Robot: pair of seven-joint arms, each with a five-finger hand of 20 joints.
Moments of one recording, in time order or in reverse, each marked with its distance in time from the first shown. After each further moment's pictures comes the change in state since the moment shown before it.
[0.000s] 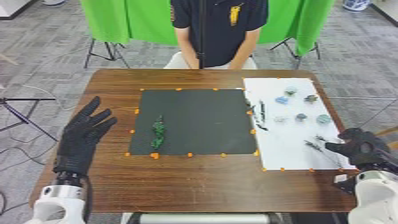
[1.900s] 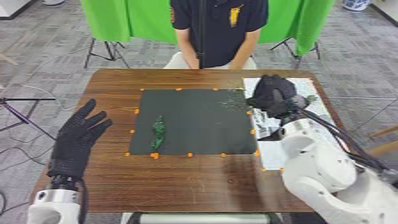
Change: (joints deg) left arm 2.7 1.4 -1.2 -0.9 -0.8 1.5 2.0; right arm 50.2 -4.8 -43.2 -1.2 -4.4 -7.1 -4.8
